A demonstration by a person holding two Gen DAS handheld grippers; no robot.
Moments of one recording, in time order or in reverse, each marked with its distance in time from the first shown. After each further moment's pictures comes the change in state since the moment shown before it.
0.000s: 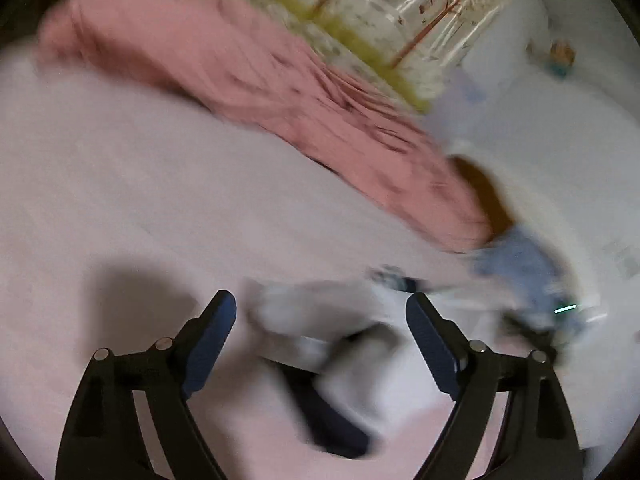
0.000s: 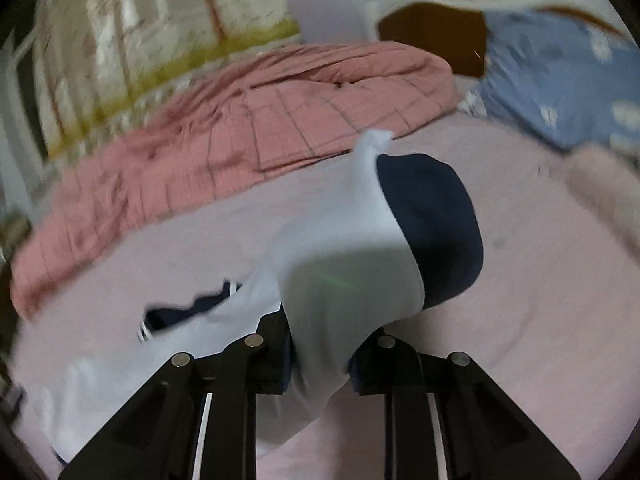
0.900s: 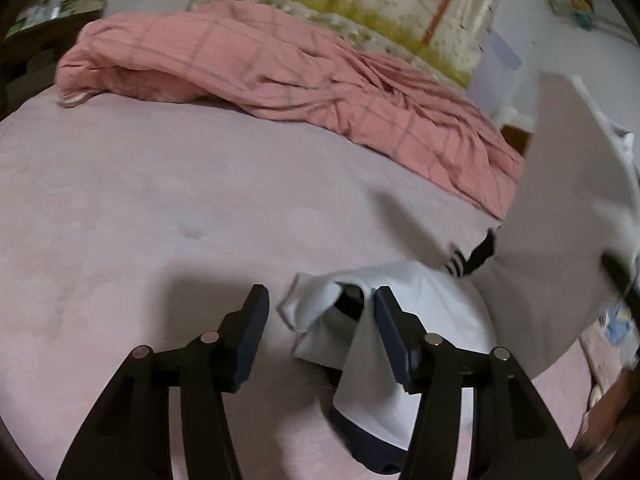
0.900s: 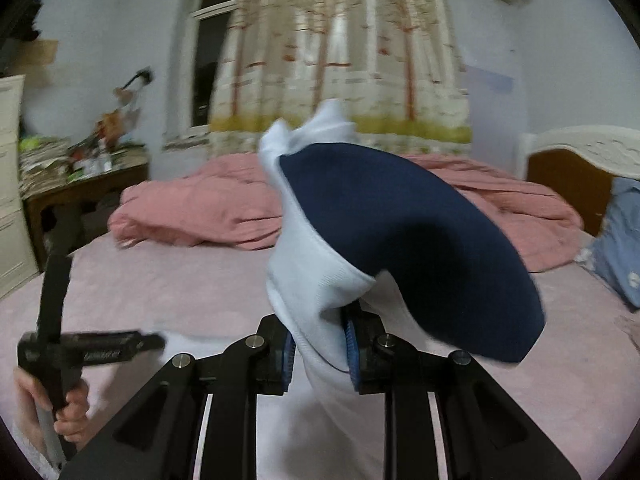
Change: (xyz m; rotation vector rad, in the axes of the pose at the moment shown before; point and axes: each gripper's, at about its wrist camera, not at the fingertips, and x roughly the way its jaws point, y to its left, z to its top) left arm 0.006 -0.014 -0.009 0.148 -0.028 0.348; right arm -0.119 0.230 -0.093 -0.419 -0.328 0.334
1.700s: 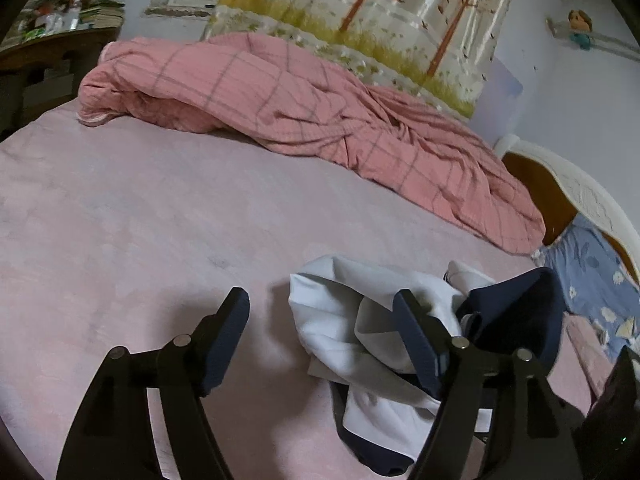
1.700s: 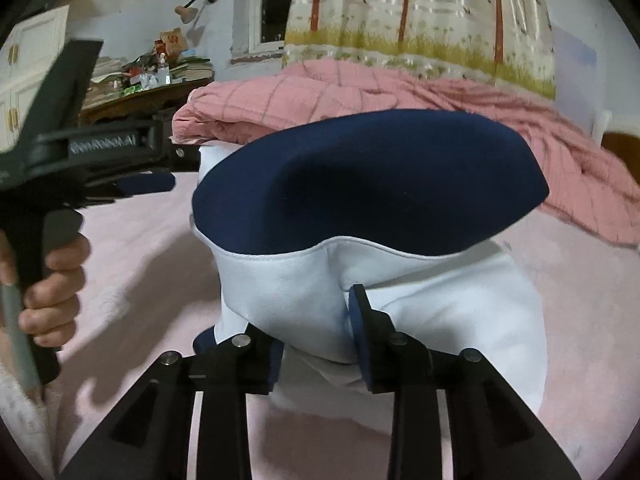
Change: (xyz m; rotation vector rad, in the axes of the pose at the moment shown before) left arm -0.025 0.005 0.004 0.004 -0.083 0.019; right arm 0.044 0.072 -0.074 -0.101 0.276 0.193
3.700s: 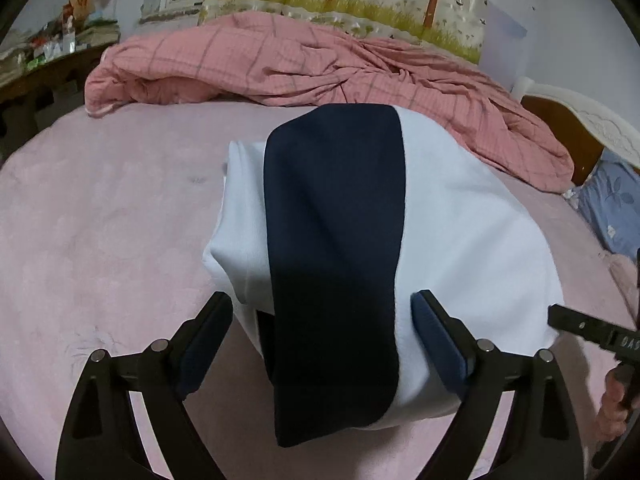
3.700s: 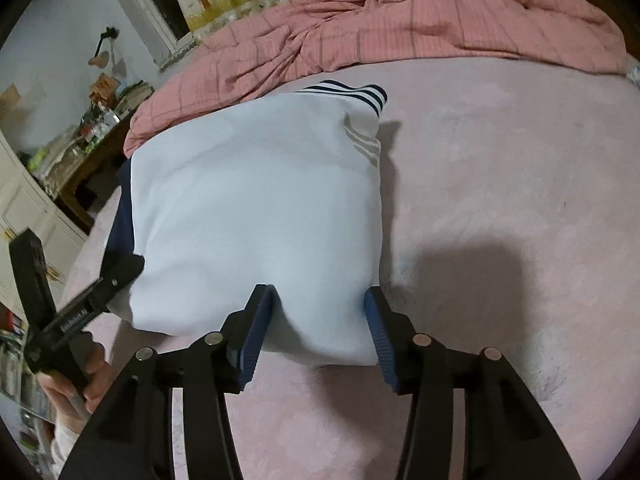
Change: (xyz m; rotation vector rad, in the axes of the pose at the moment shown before) left arm 0.017 -0.069 -0.095 0.117 0.051 0.172; right arm 0.000 -0.178 -0.059 0.409 0.219 0.136
